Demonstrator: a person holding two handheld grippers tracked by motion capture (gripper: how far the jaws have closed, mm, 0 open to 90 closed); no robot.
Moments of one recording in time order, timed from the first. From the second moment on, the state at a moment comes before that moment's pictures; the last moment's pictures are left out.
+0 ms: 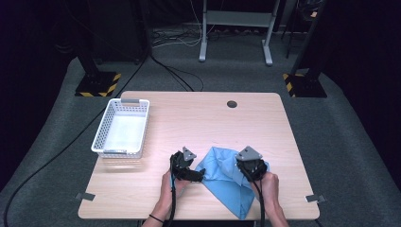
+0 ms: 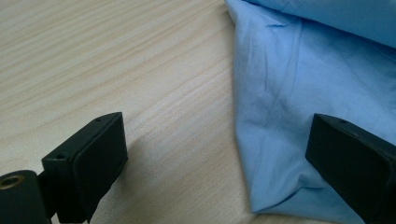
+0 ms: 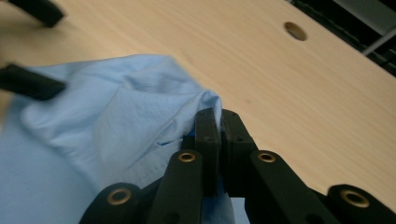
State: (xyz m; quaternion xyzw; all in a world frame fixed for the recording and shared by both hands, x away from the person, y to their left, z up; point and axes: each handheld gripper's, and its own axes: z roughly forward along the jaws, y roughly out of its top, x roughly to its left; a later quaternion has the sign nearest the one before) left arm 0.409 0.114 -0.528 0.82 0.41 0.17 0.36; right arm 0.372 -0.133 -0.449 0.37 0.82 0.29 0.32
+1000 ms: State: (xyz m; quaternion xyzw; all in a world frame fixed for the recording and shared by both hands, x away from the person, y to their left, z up) left arm 0.409 0.114 -0.528 0.82 0.41 0.17 0.36; right arm 0.544 -0.196 -0.451 0.47 0.77 0.22 0.36
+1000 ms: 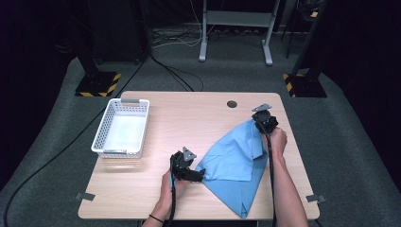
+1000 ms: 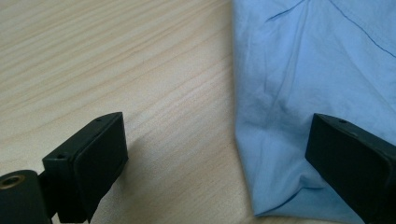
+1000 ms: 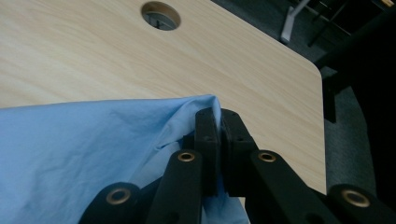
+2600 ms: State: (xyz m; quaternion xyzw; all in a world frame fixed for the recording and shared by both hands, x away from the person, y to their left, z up) left arm 0.409 0.114 -0.528 0.82 0.41 0.17 0.36; right arm 0.492 -0.198 -0.511 0.53 0.77 0.30 0.22
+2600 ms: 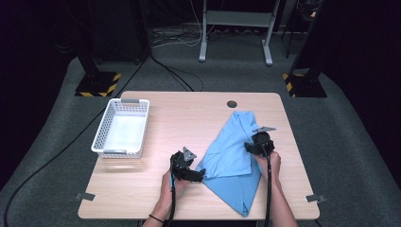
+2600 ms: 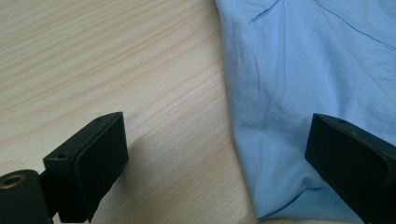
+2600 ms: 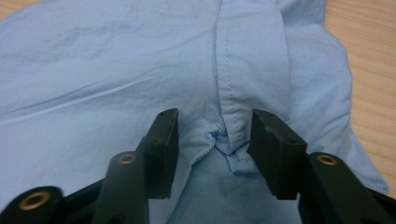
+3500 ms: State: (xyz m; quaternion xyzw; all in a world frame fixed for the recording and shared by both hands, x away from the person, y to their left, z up) left arm 0.411 0.142 -0.528 0.82 0.41 0.17 0.36; right arm 0.446 -0.217 -0.521 0.55 0.73 0.33 0.24
